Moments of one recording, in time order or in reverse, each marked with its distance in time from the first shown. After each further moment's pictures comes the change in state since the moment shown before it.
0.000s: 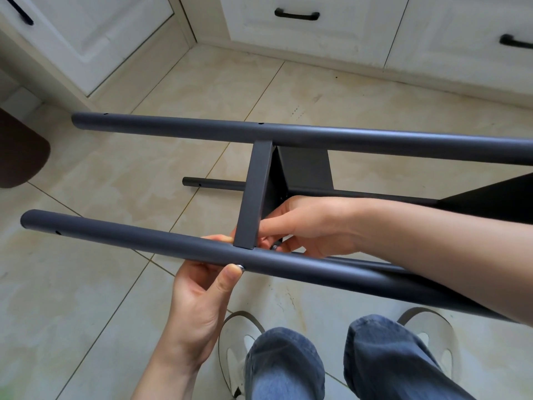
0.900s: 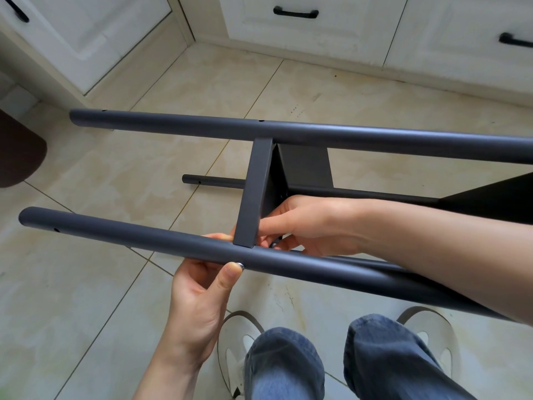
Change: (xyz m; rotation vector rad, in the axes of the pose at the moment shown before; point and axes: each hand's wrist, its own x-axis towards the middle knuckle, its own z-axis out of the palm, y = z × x) left_hand 0.002 -0.002 0.002 0.004 0.017 0.032; right_hand 0.001 0.001 0.001 0.007 0.032 -0.012
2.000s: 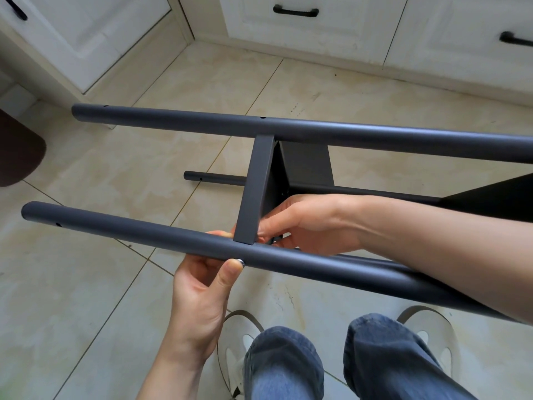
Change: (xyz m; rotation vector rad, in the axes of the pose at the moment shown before) left_hand 0.002 -0.001 0.002 0.053 -0.011 0.042; right_hand 0.004 0.007 -0.008 0.214 -0.160 -0.010
